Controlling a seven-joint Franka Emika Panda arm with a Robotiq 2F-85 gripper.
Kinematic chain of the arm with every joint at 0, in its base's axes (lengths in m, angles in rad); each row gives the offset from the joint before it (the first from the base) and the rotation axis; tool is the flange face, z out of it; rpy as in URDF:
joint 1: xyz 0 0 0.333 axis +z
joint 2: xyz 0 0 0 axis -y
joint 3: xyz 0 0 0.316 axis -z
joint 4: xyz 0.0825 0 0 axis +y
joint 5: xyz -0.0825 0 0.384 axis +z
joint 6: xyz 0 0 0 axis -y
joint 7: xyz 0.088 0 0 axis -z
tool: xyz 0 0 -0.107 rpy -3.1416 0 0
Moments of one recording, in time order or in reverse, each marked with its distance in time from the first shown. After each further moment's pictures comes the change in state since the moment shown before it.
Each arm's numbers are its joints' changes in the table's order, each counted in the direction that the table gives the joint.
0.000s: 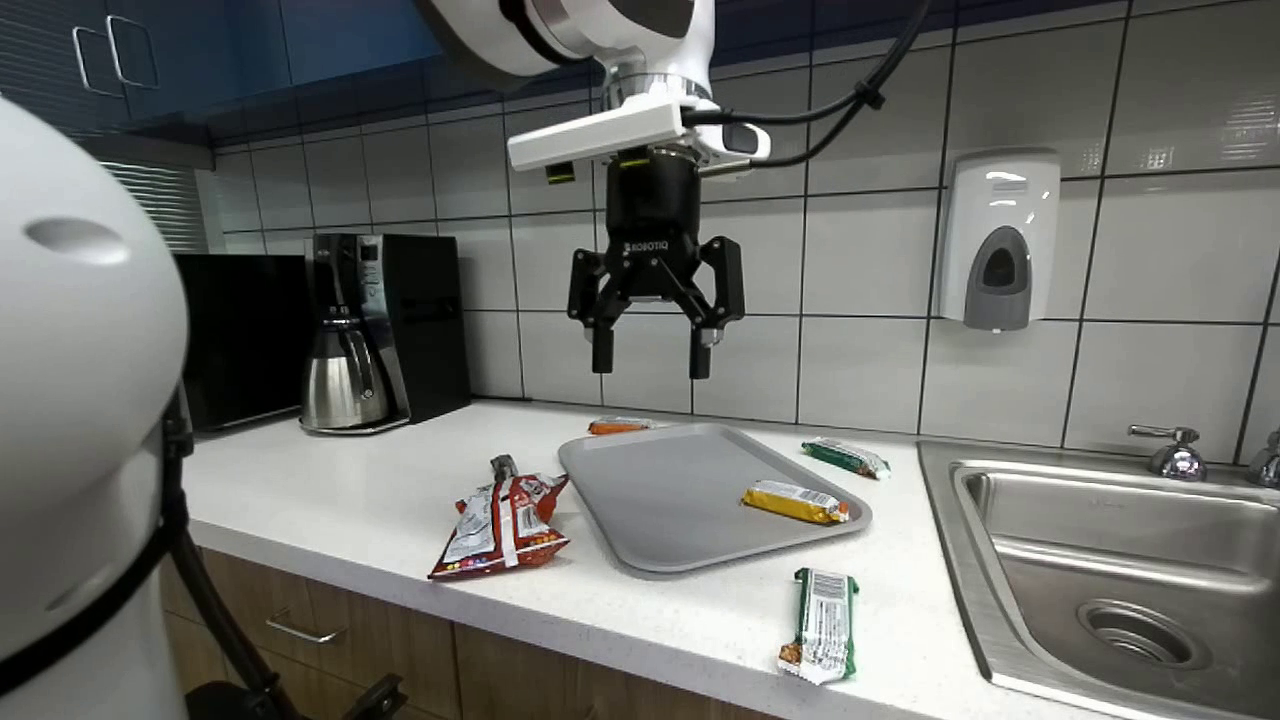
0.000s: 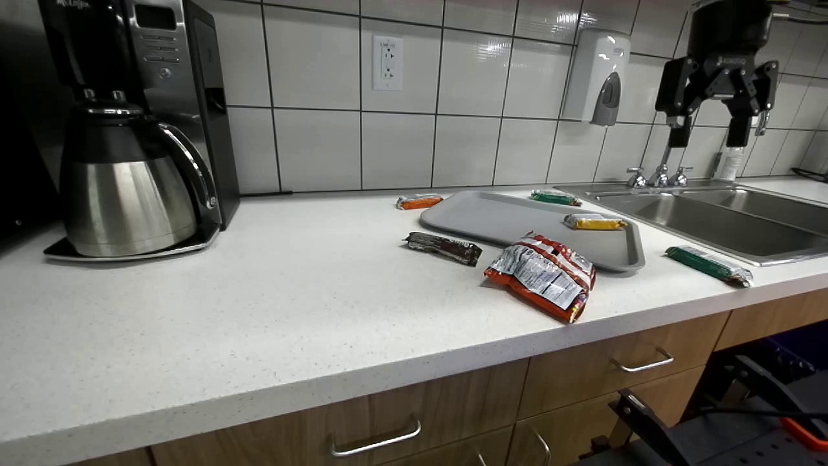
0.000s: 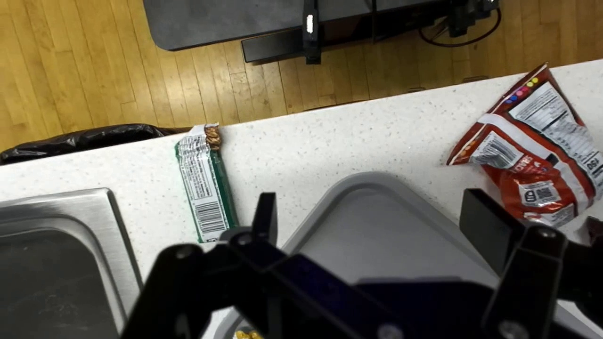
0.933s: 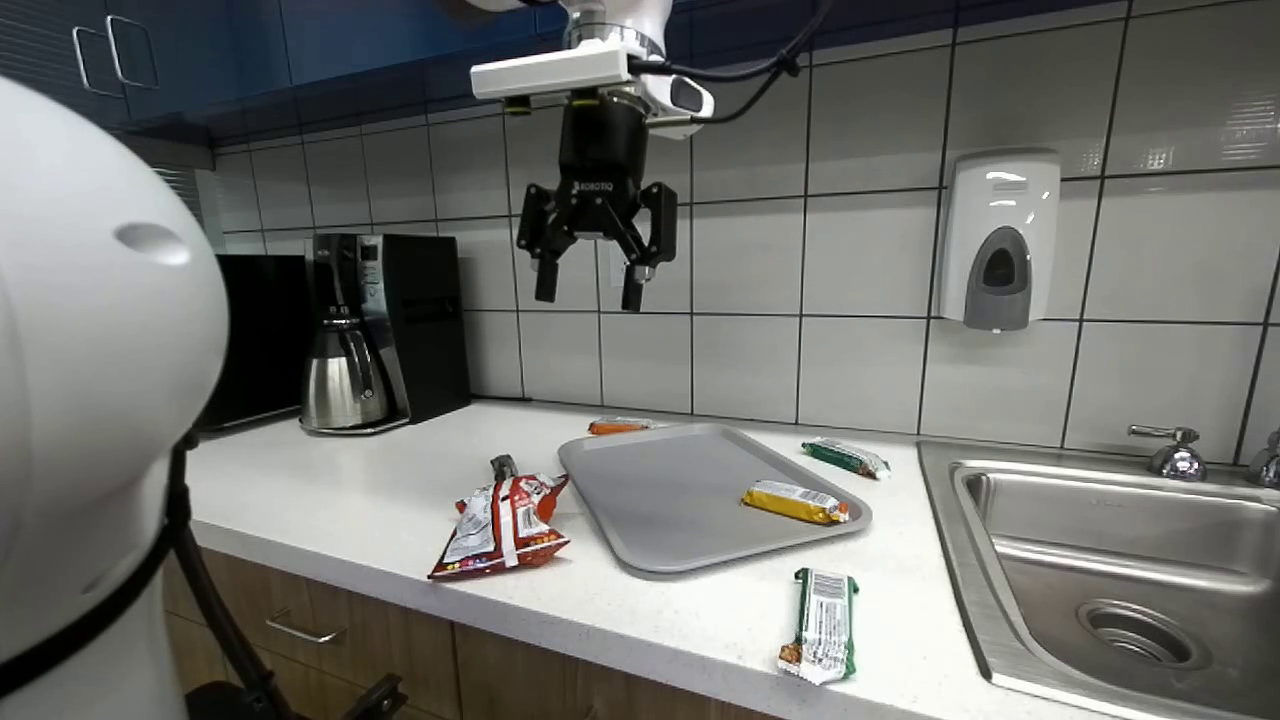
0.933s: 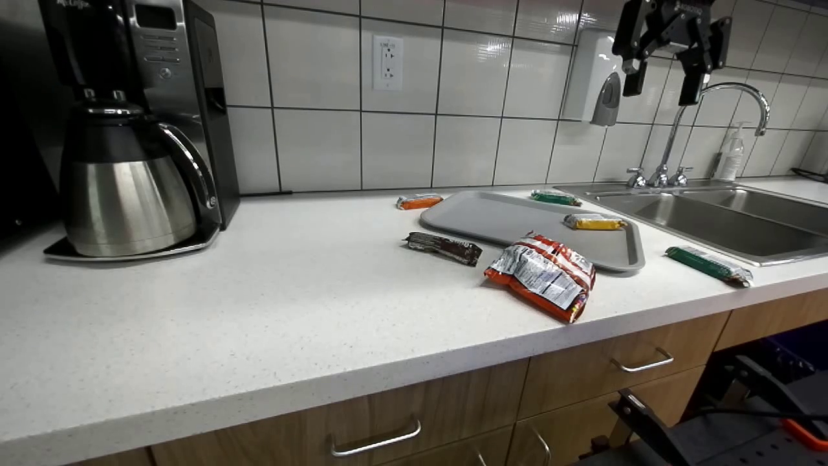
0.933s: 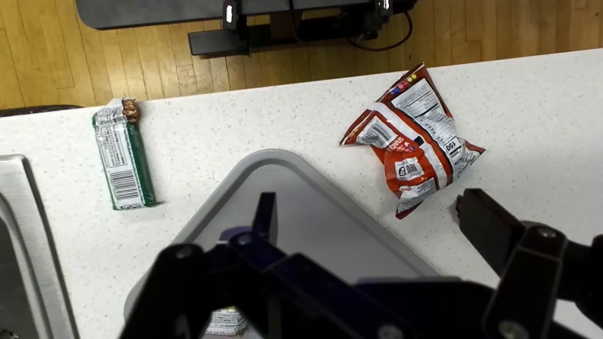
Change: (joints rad) arm 0.106 -0.020 -0.029 -0.157 0.147 -0.152 -0.001
